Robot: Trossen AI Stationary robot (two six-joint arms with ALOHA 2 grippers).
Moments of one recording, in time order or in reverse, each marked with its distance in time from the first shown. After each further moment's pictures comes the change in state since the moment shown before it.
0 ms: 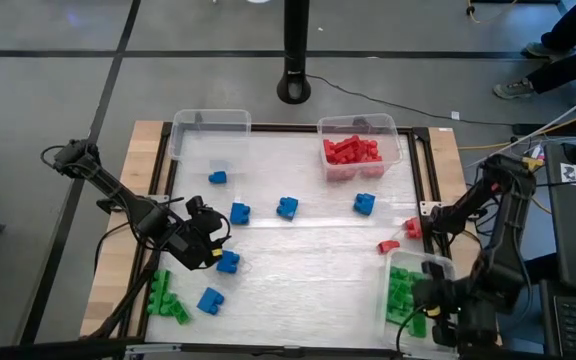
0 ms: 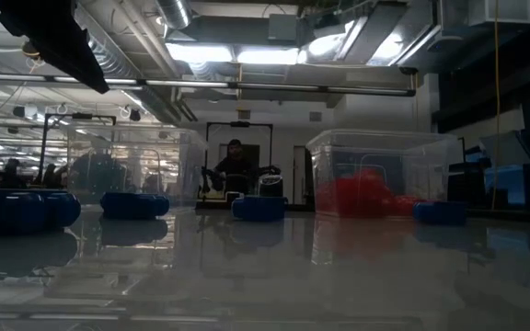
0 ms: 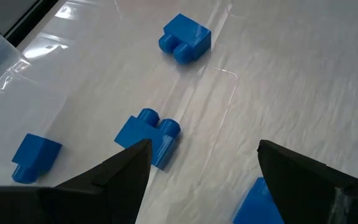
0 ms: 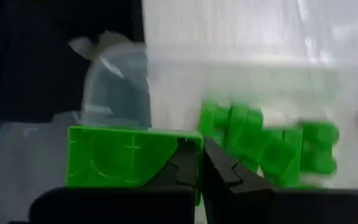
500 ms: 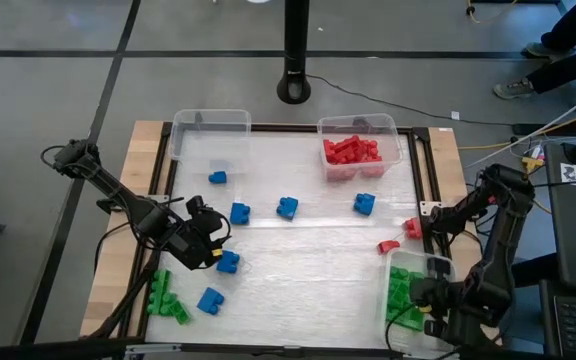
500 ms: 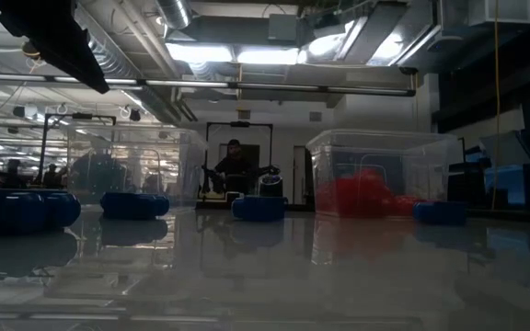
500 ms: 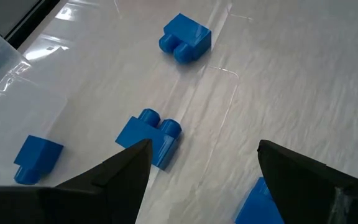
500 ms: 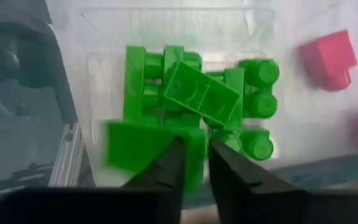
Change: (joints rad) left arm 0.002 0.000 0.000 -0.001 0.000 0.013; right arm 0.004 0.114 0.000 -0.211 -0.116 0.119
